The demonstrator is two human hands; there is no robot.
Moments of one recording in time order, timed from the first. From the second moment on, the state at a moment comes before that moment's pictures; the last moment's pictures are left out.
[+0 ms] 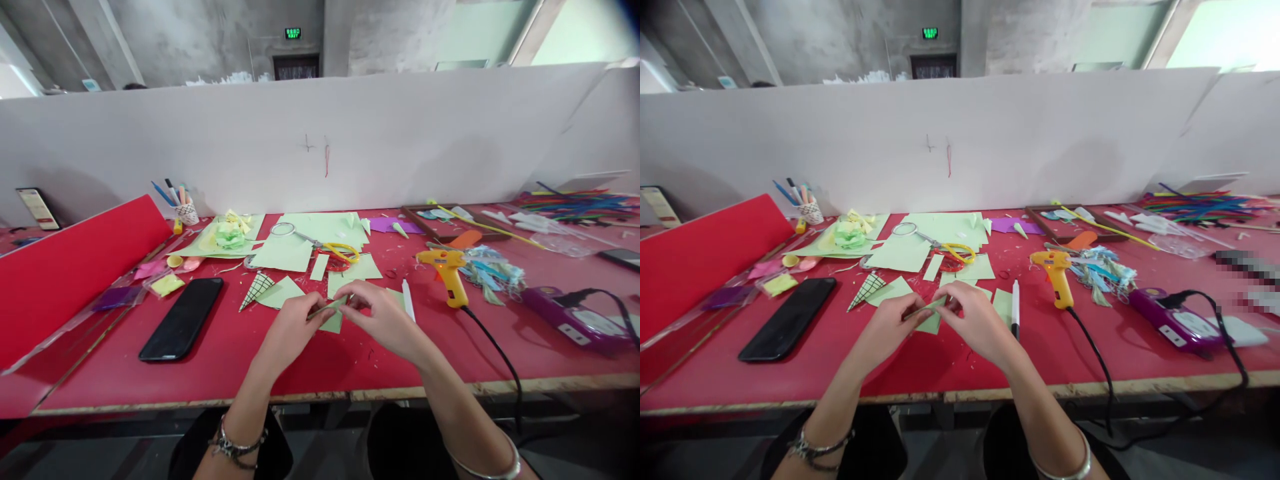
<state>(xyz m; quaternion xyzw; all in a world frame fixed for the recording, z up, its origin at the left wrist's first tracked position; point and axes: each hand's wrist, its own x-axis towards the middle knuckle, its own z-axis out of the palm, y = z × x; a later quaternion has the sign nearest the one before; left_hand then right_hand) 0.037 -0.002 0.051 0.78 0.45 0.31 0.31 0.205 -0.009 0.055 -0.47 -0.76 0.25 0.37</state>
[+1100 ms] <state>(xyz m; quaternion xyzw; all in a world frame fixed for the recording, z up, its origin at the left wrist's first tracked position) 0.031 0.008 0.041 0.72 0.49 0.24 0.44 0.347 0.014 0.021 -0.78 -0.47 0.08 0.41</state>
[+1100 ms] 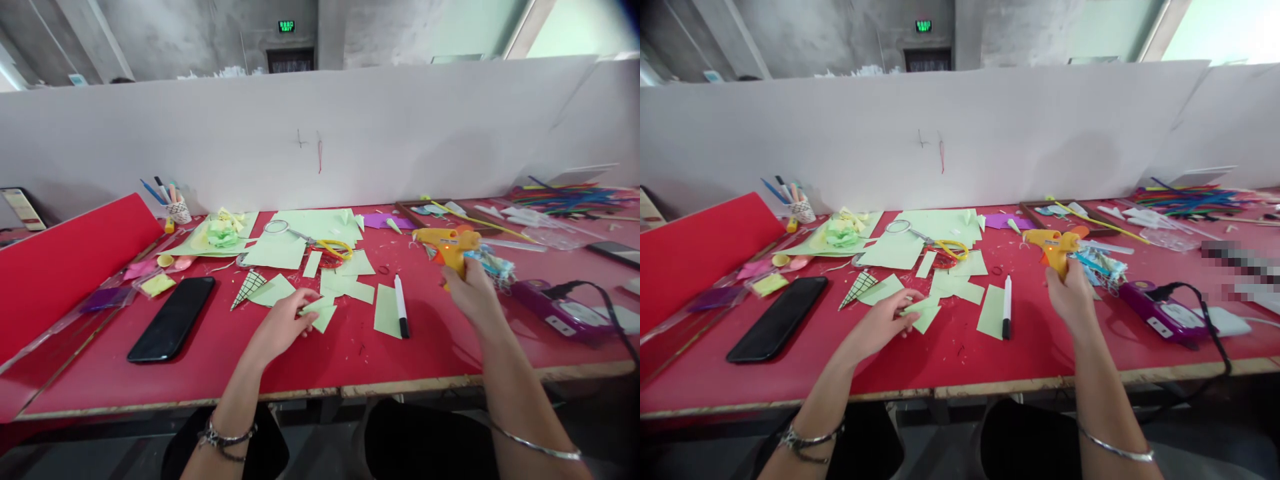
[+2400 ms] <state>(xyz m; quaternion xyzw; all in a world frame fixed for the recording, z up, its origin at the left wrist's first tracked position) 0.008 0.002 0.029 0.93 0.33 0.13 0.12 0.297 -0.006 0.035 -0.70 -0.59 0.19 0.35</state>
